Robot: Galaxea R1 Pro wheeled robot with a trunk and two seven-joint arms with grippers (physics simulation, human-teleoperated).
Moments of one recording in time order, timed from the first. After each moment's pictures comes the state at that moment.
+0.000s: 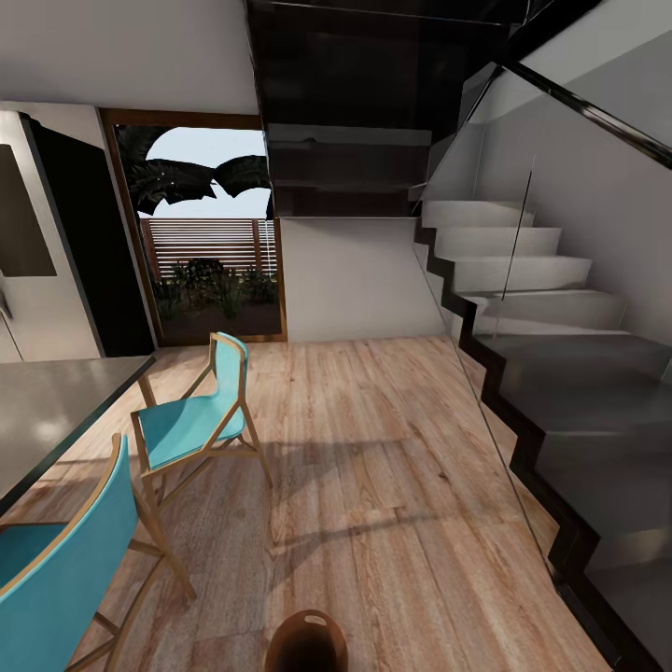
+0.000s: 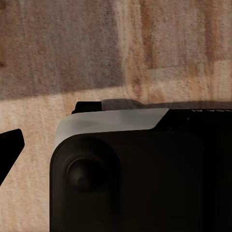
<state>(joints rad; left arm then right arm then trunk) 0.02 -0.04 -0.01 -0.24 0.01 -0.09 0.02 0.07 -0.02 -0.03 0.06 0.03 -0.06 -0.02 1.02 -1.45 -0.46</state>
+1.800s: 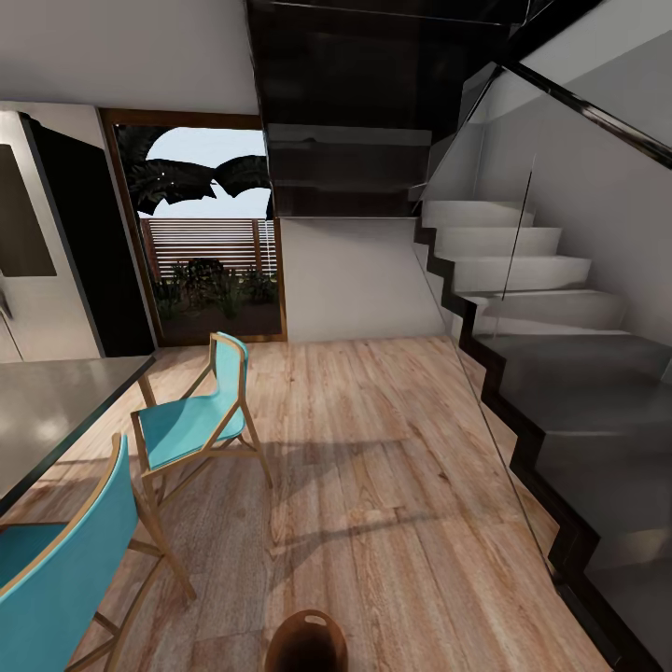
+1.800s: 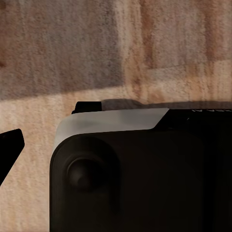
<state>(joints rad) 0.02 -0.04 -0.01 -0.24 0.01 -0.09 0.02 0.07 -0.02 -0.03 0.06 0.03 -0.06 -0.02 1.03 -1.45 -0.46</state>
